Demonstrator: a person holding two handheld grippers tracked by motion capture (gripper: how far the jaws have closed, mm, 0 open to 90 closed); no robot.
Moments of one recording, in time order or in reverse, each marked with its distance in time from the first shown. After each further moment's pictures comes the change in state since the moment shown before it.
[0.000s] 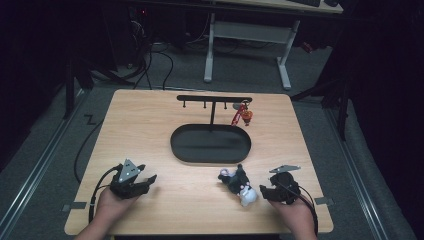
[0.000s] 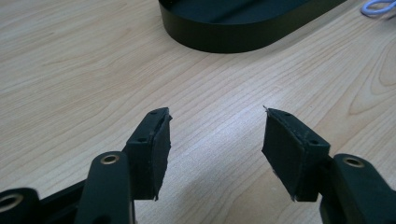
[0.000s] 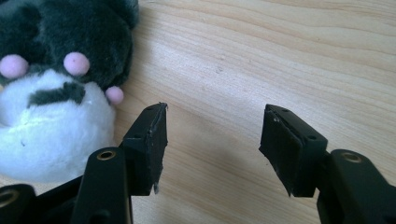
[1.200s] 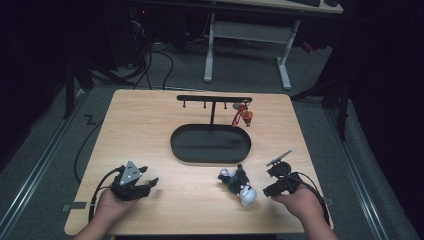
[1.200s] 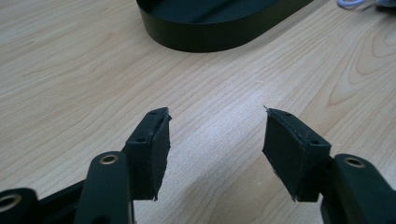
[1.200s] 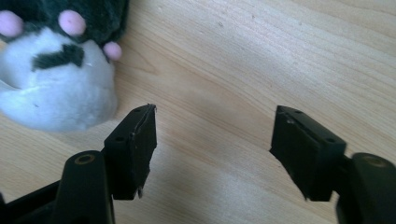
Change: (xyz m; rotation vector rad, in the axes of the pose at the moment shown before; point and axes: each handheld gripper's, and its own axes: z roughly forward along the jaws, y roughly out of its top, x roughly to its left) left arm -0.005 -0.001 -0.002 0.004 -0.041 0.051; right arm -0.005 0.034 -0.012 0.336 0.014 -0.070
